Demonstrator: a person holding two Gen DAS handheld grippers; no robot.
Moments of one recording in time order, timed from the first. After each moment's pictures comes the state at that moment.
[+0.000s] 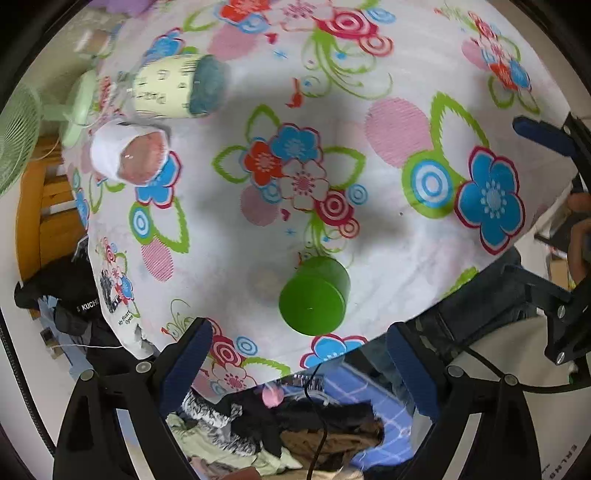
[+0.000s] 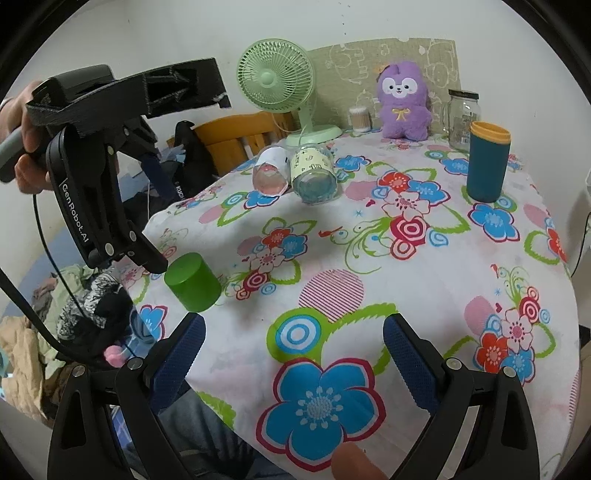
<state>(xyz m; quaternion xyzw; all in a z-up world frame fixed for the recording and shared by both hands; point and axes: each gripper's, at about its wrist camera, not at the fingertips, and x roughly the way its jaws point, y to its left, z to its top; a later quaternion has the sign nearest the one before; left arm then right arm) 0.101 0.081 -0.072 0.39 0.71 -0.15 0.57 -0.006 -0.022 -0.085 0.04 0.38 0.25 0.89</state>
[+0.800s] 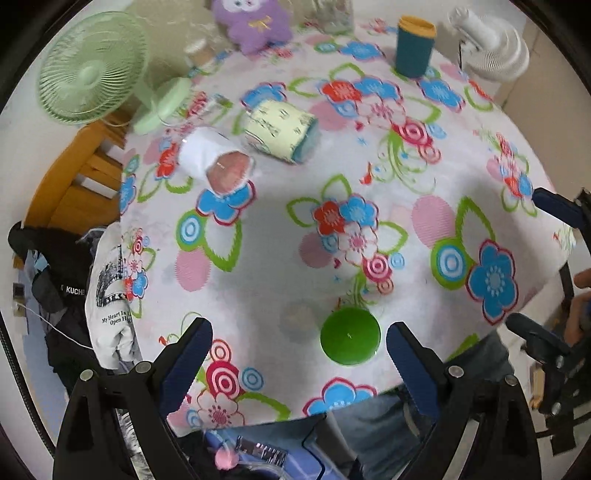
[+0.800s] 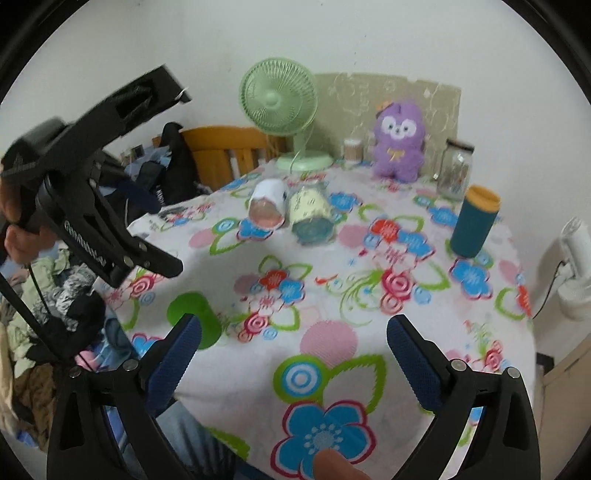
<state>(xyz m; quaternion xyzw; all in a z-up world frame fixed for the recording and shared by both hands) 0.091 0.146 -0.025 0.24 0.60 -0.14 0.75 0.000 0.013 -0.033 -0.02 0.35 0.19 0.92</state>
